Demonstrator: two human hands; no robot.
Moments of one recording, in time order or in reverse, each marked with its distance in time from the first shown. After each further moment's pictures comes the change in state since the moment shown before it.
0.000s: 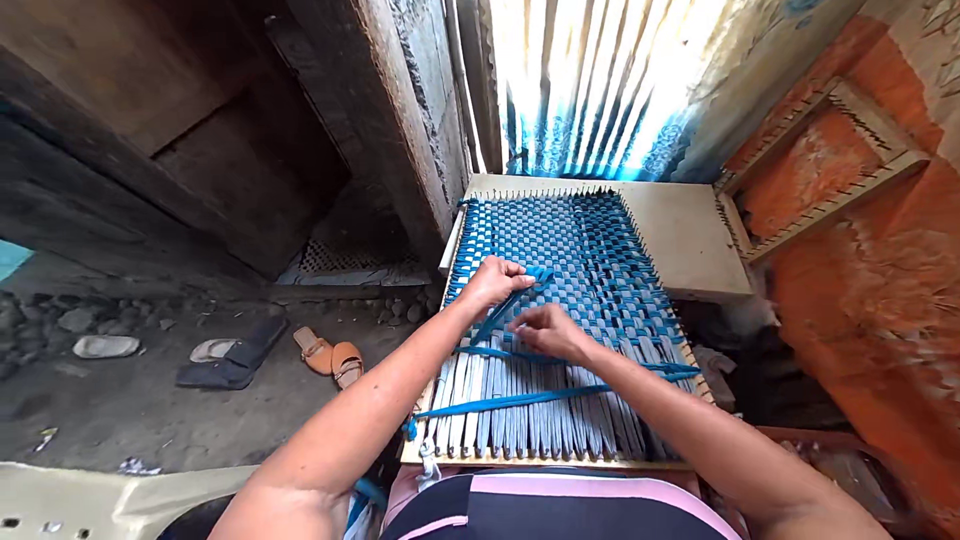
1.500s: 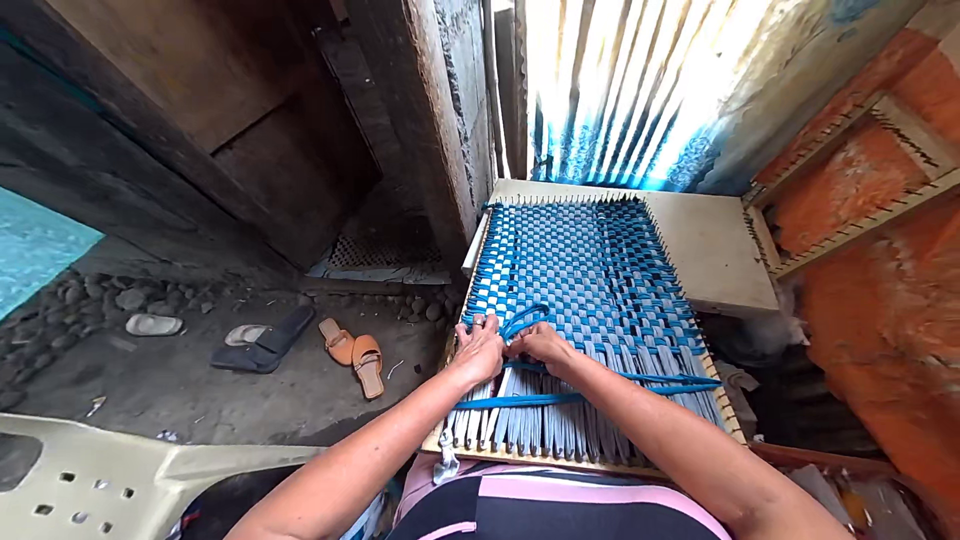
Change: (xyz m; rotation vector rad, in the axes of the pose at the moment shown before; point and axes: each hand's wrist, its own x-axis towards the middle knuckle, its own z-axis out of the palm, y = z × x) left_hand -0.084 -0.059 0.012 0.961 -0.194 -0.232; right_hand 0.028 -0.004 0.055 0.345 0.062 0.365
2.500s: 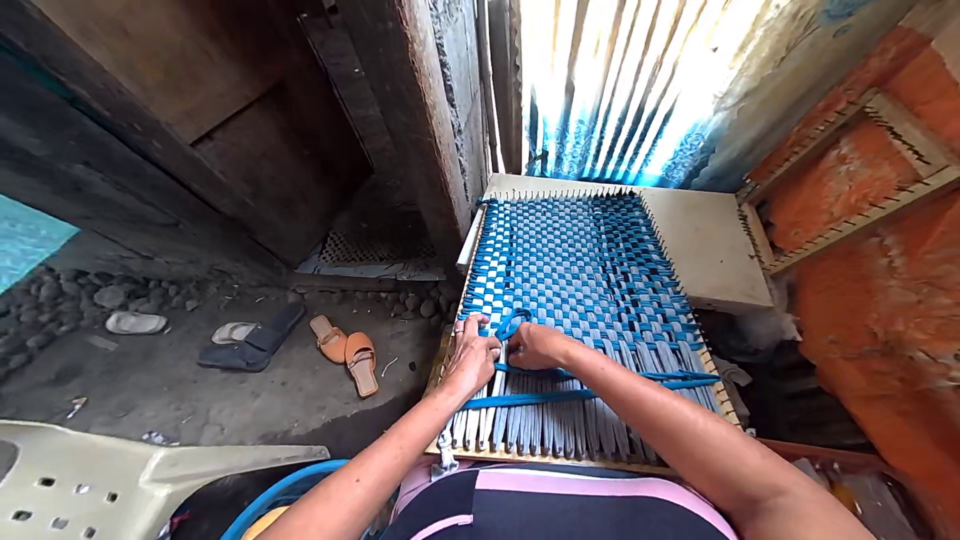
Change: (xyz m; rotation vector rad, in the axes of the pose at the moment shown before) left_hand -0.013 -0.011 0.023 -0.404 0.264 -0.003; right_hand -0.014 -0.034 -0.009 -1.016 -0.285 -0.132
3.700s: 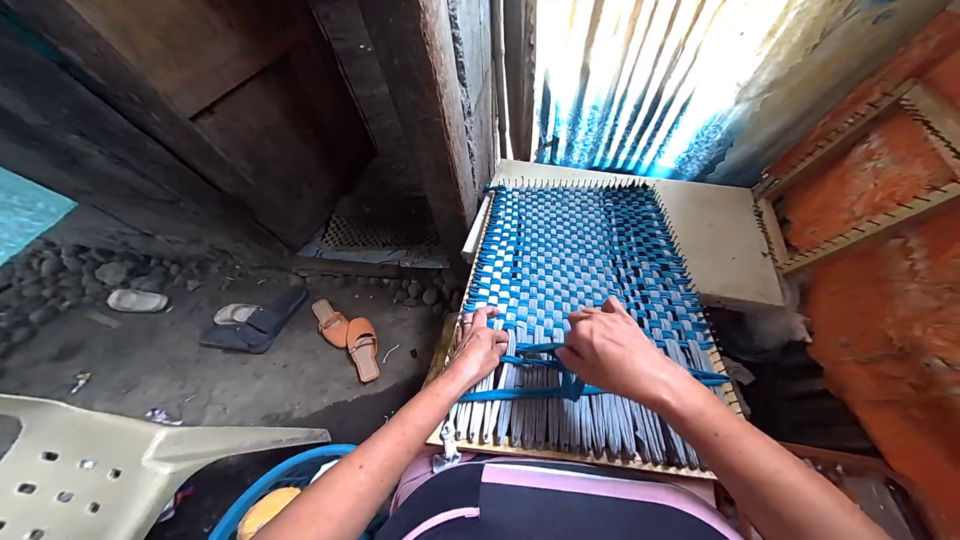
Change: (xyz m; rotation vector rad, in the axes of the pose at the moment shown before) left_hand 0.004 -0.002 -0.005 -0.060 -0.116 -0.013; right_hand -0.110 -0.003 -0.019 -0.337 0.364 -0.078
